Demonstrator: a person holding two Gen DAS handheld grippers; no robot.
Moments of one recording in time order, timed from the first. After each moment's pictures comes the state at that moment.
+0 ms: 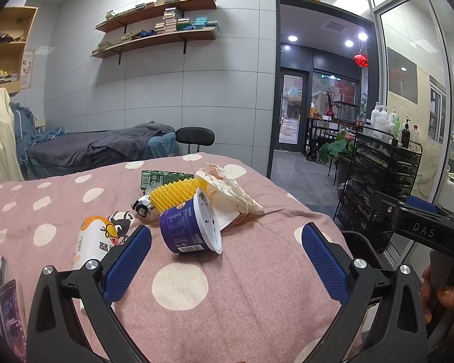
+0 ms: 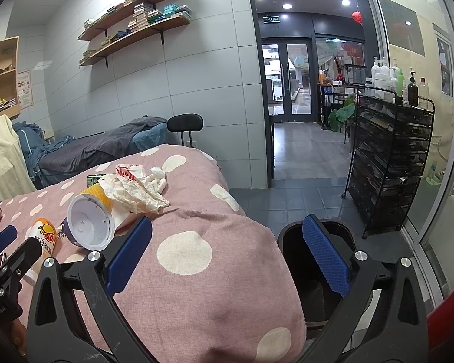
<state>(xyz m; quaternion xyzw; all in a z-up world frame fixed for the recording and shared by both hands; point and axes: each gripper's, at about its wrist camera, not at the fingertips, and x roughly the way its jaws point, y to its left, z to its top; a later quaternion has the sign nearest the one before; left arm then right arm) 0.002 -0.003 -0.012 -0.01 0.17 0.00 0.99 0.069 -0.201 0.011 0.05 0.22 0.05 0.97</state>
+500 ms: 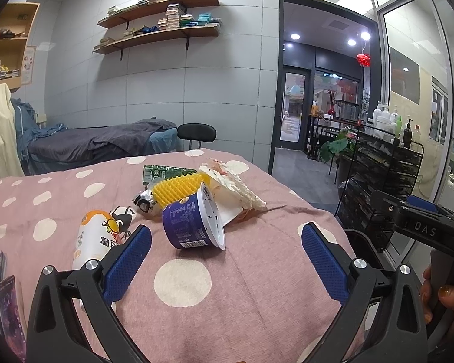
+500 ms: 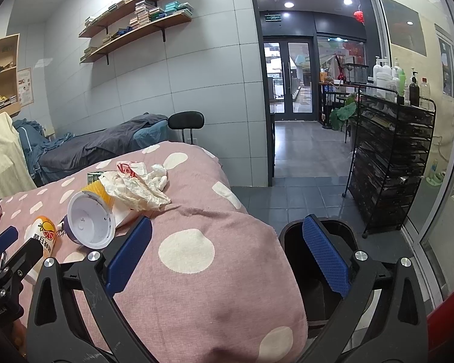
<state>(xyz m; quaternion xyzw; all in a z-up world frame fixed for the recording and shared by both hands) -0.006 -0.007 -0.020 -0.02 0.18 0.00 0.98 0.071 -0.196 0.009 0.05 0.23 0.05 0.97</state>
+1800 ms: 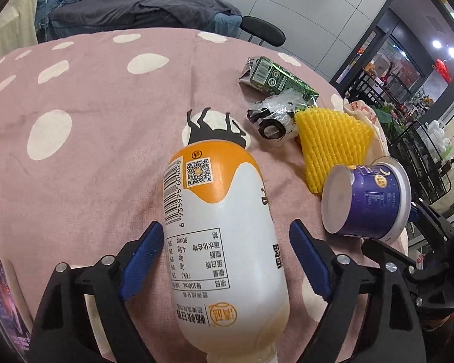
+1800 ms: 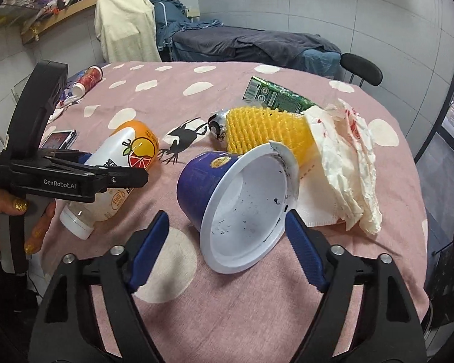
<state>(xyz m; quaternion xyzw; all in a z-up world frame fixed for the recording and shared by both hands) 0.081 0.176 -0.059 -0.21 0.44 0.03 0.87 0.173 0.022 -0.033 -0.16 0.38 0.40 0.82</state>
